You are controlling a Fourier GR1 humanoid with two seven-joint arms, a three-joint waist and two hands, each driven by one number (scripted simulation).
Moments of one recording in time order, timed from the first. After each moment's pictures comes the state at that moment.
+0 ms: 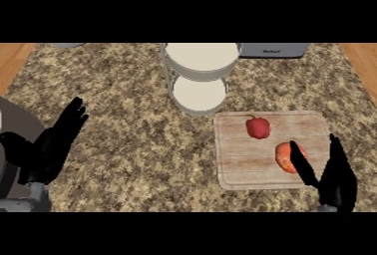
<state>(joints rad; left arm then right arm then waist) -0.05 0.37 -0.07 -1.58 0.25 0.07 0.18 0.08 -0.29 0.19 -1.49 0.74 -0.59 0.68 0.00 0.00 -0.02</state>
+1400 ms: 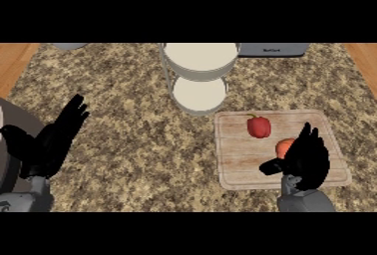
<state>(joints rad) -0.08 0.34 -0.03 -1.54 0.24 0.03 0.19 -0.11 -0.04 0.18 -1.59 1.18 -0.04 1.16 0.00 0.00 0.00</state>
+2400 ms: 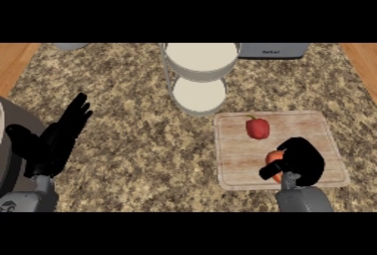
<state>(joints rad) -0.09 0.30 -0.01 -1.56 0.19 0.02 0.21 -0.12 0.00 0.09 -1.48 1.17 0.05 1.07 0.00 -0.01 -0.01</state>
